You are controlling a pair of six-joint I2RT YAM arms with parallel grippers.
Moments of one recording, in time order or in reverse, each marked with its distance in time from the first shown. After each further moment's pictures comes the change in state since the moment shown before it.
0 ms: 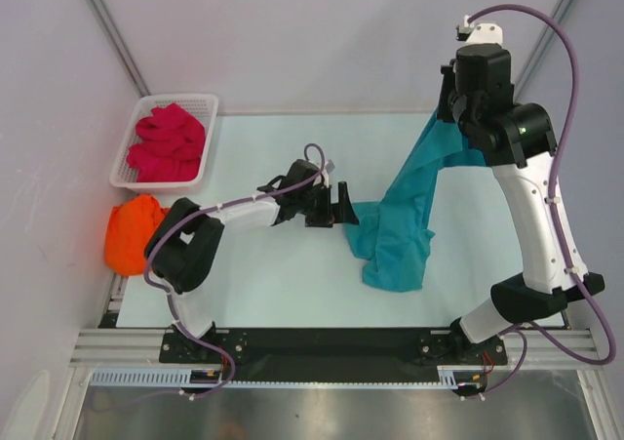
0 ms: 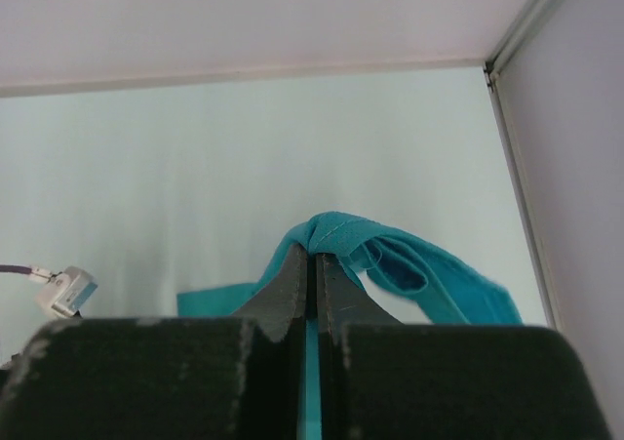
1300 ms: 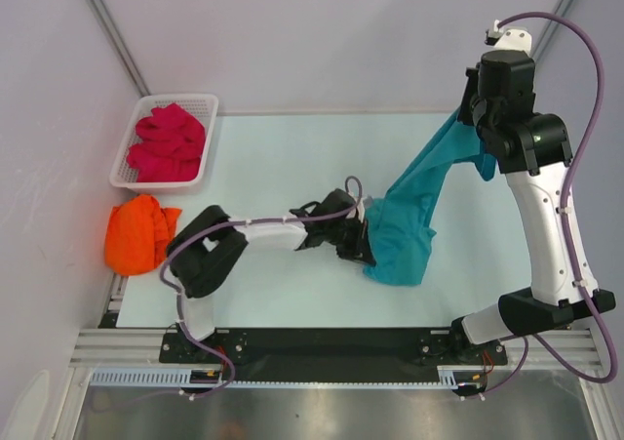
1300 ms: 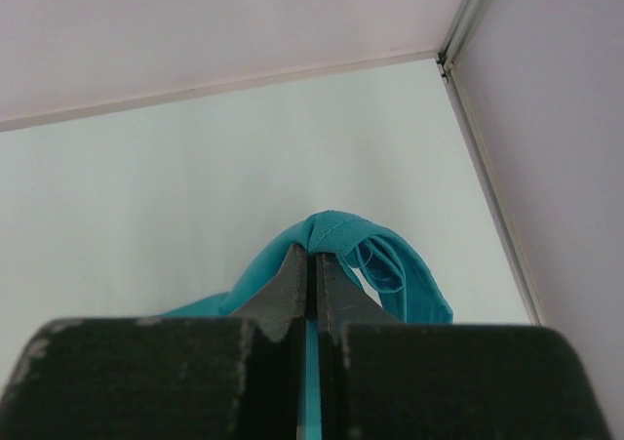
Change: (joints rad) left arm -0.265 0.087 -0.033 0.097 0.086 -0.101; right arm -0.131 -0.077 -0.161 0.084 -0.014 0.003
